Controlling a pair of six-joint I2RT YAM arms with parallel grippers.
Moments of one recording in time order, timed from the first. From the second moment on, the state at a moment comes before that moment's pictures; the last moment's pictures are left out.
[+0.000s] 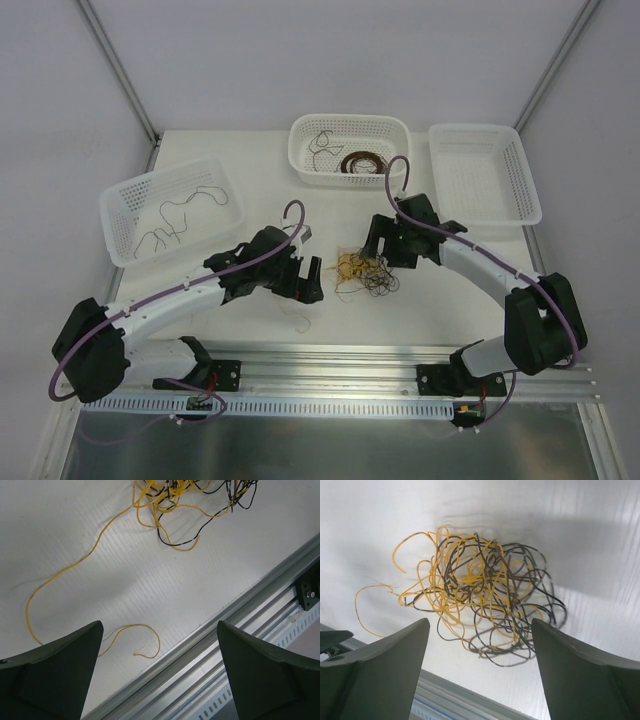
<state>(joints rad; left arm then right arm) -0.80 1.18 0.74 -0.38 0.17 -0.50 0.46 1.43 0.87 -0.43 -0.19 0.62</state>
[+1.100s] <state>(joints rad) -0.74 1.68 1.00 -0.34 0.09 -0.06 0.48 1.37 0.85 -0.37 -0.27 0.59</state>
